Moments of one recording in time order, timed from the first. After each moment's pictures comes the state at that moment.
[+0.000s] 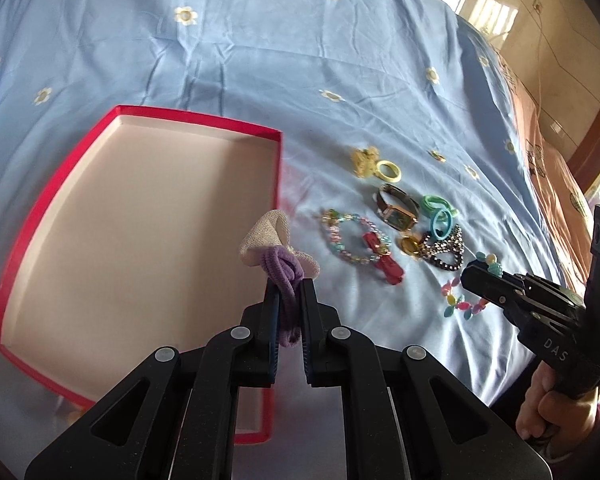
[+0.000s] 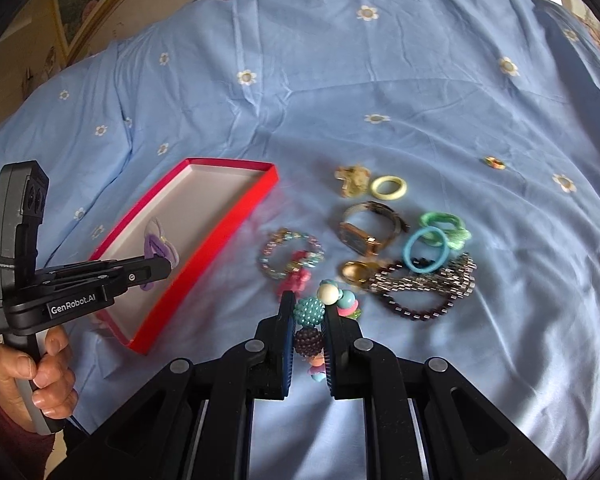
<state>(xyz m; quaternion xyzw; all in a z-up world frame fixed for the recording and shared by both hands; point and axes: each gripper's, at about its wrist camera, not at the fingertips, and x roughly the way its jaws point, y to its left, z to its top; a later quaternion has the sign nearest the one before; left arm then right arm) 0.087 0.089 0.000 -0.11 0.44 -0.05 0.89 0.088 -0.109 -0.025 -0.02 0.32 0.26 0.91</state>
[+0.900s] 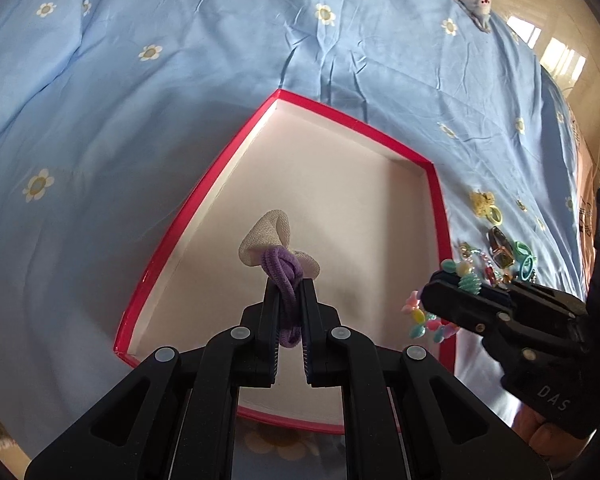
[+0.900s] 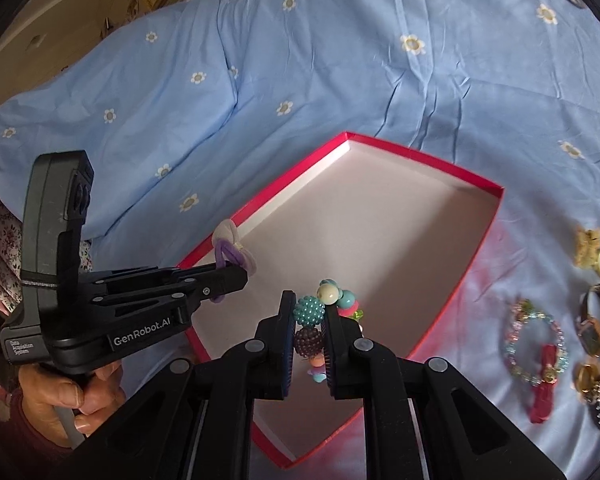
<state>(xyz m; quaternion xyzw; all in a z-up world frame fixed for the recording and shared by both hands) 0.071 0.213 -0.021 -0.16 0.44 0.06 0.88 0.103 0.075 -0.031 -0.08 0.35 0.42 0.84</state>
